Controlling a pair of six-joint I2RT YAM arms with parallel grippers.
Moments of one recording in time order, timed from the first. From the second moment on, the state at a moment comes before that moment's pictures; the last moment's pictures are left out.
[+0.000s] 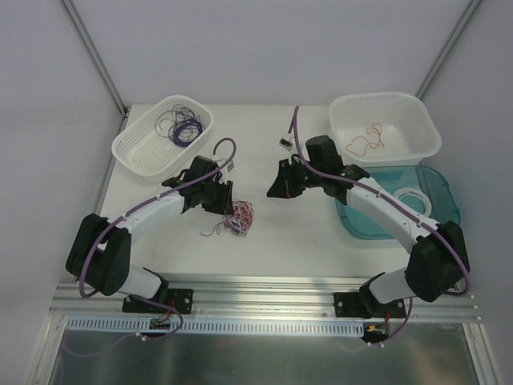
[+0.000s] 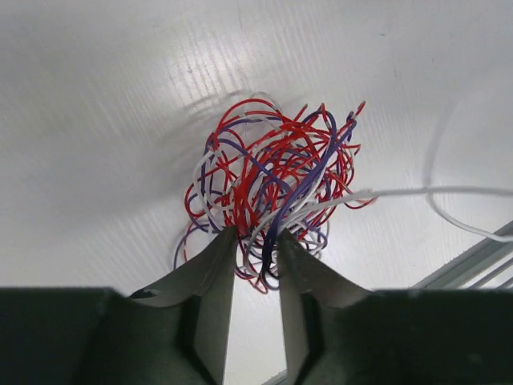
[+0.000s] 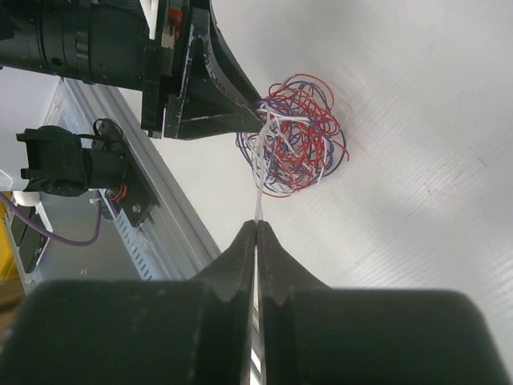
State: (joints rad) left arm -0.48 1.42 0.86 -0.40 0.26 -0.26; right arm 0.60 1.44 1.11 -0.33 -0.57 0.32
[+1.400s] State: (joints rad) left arm -0.60 1.60 0.84 -0.21 -0.06 -0.62; right arm 0.57 1.15 1.35 -0.64 -0.34 0.33
